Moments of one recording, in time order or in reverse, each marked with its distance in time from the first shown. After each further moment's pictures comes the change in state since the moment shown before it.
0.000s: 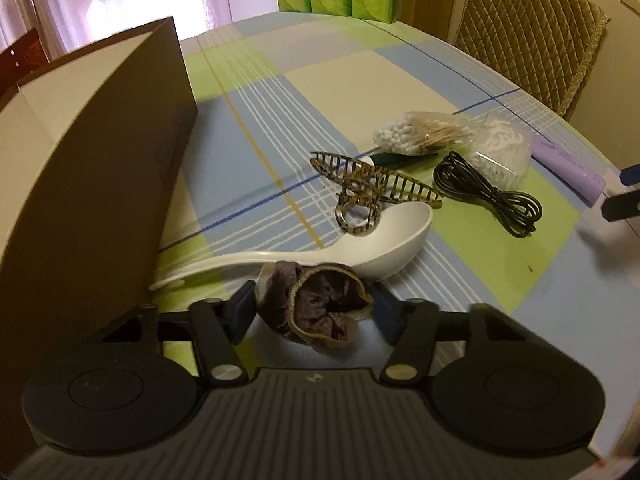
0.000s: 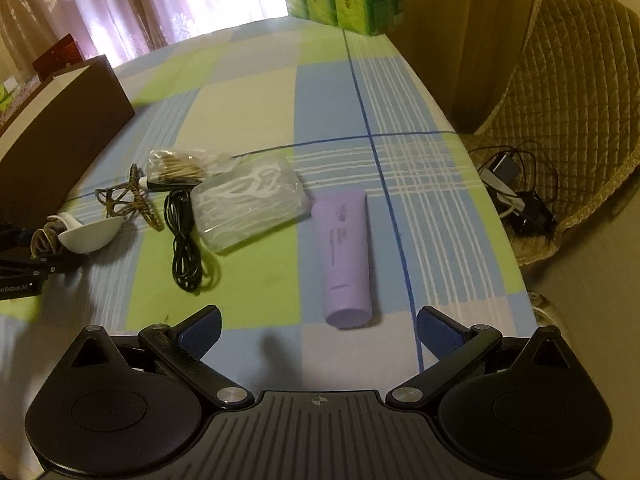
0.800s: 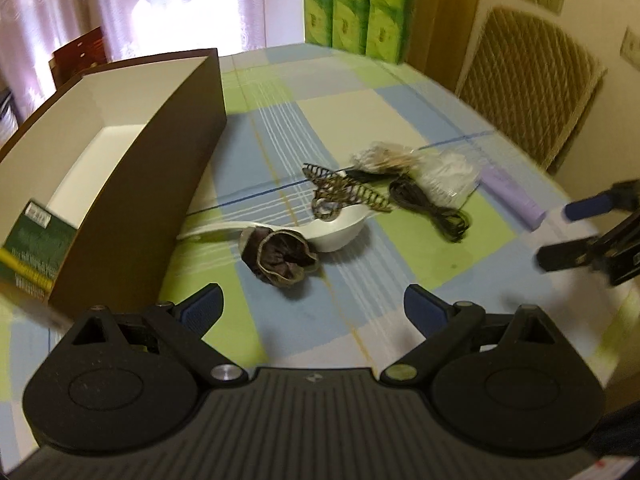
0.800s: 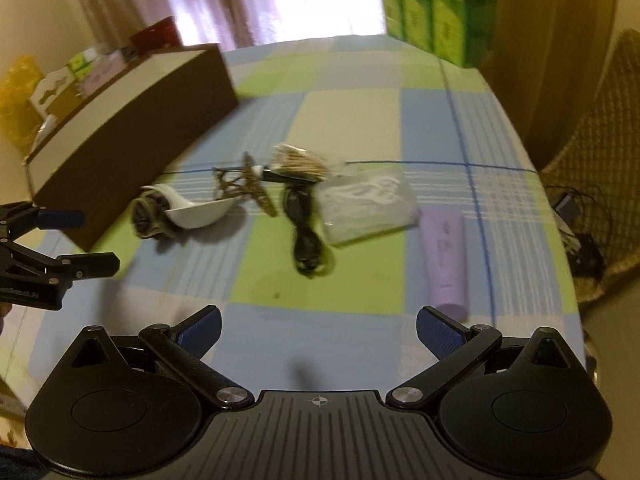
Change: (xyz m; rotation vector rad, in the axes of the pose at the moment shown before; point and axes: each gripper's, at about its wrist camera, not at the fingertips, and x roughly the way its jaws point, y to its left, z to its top) left arm -0.081 -0.029 -0.021 -0.099 -0.059 0.057; right arm -0.034 0.044 -0.015 -0.139 -0.022 0.154
